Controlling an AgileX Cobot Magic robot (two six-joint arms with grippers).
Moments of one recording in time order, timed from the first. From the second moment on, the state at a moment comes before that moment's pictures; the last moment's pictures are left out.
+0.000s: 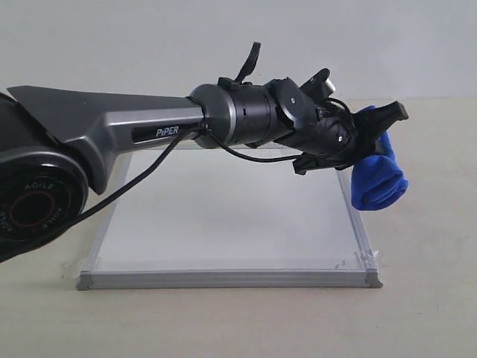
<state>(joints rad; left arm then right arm) -0.77 2.44 -1.97 -0.79 0.33 -0.16 0.07 0.01 0.00 -0.03 0.35 0.12</state>
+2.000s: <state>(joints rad) -0.81 2.57 -2.01 -0.91 0.18 -0.14 0.07 0.01 0.00 -0.03 0.35 0.12</state>
